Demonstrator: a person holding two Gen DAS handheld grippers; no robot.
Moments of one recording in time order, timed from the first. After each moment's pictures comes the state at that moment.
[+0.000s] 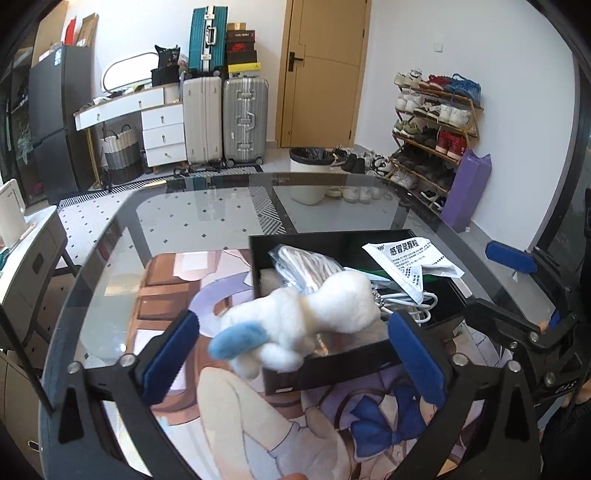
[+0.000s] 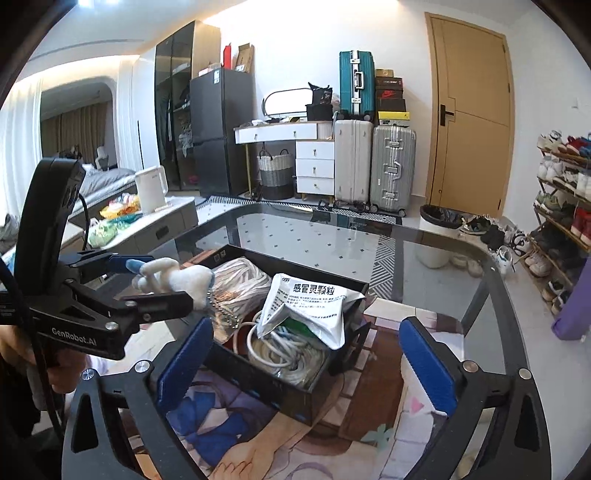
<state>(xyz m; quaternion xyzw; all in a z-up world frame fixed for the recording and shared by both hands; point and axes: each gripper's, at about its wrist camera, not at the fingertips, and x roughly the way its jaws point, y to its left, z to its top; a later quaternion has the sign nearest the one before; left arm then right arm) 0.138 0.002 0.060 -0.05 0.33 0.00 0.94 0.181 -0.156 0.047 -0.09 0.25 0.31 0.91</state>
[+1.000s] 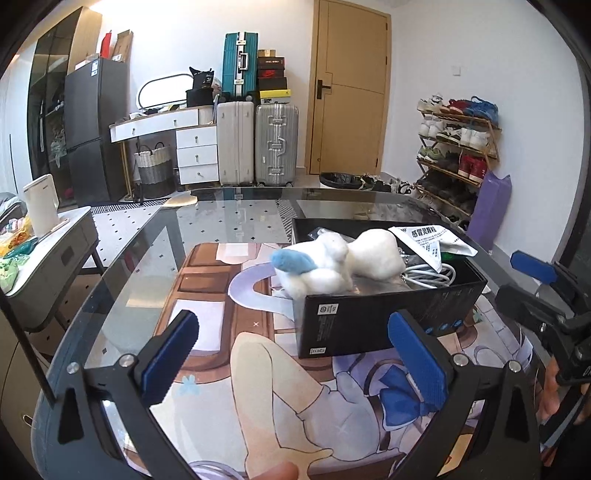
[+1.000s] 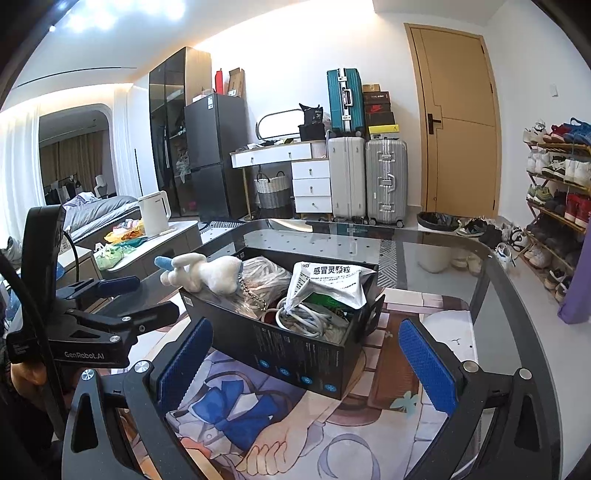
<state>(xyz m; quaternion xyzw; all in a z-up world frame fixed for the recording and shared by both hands) 0.090 0.010 0.033 -0.05 0.27 0.06 0.96 0.134 -0.167 0.034 -0.05 0.21 0.31 0.93</state>
